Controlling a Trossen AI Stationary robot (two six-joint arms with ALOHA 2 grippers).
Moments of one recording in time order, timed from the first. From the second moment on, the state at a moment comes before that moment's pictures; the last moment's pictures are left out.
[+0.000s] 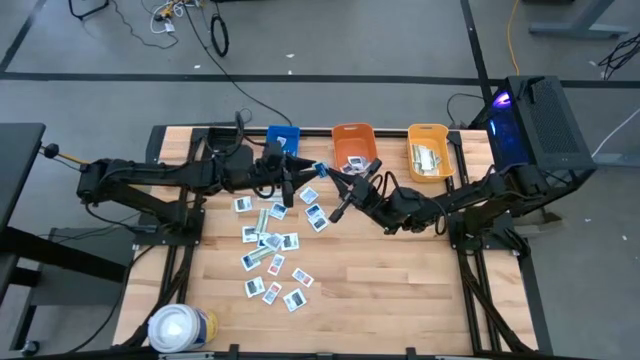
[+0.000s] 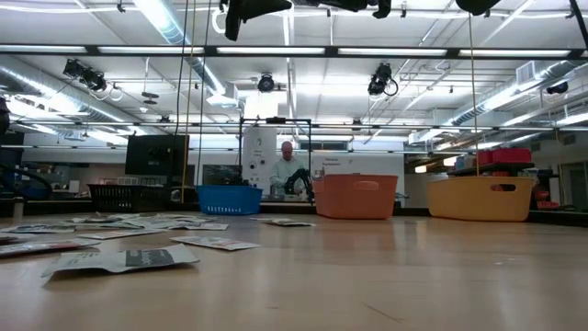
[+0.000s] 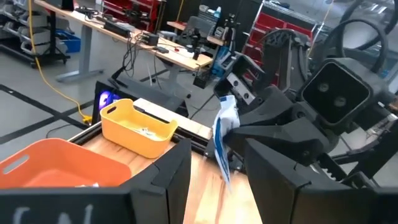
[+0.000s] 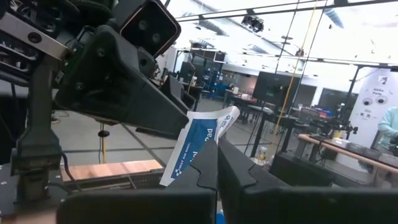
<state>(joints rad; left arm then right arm) 0.07 1.24 0.99 0.20 -0.18 -0.35 0.19 1.56 0.94 0.90 0.78 -0.43</state>
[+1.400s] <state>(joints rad) 0.07 1.24 0.99 0.20 -0.16 -0.29 0.19 1.56 0.94 0.96 0.80 -0.44</state>
